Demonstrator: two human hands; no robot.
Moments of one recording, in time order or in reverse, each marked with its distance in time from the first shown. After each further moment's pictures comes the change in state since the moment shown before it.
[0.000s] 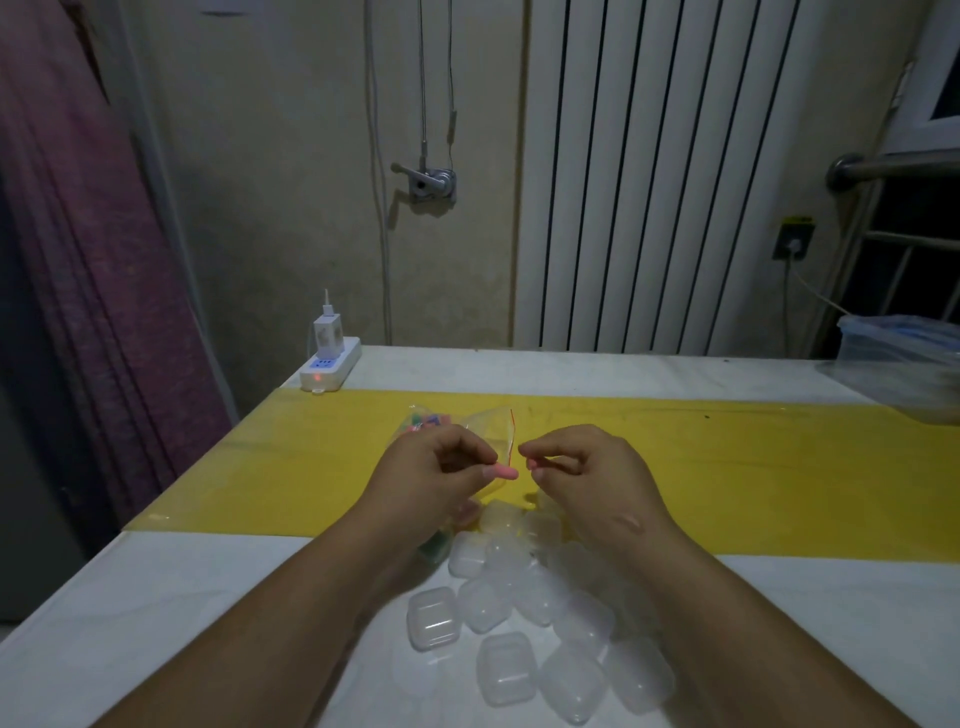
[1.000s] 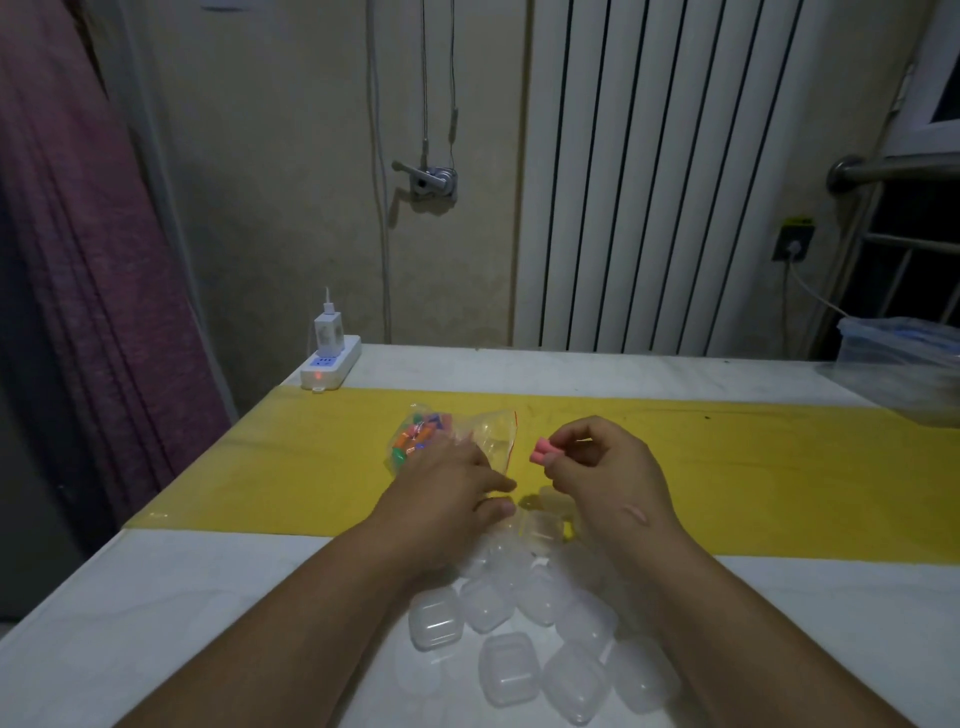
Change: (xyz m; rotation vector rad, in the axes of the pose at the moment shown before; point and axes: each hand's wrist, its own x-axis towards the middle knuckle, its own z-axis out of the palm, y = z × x) left_hand 0.012 -0.019 -0.001 1.070 -0.222 0.305; right_hand 0.002 0.009 0.004 0.231 0.142 0.079
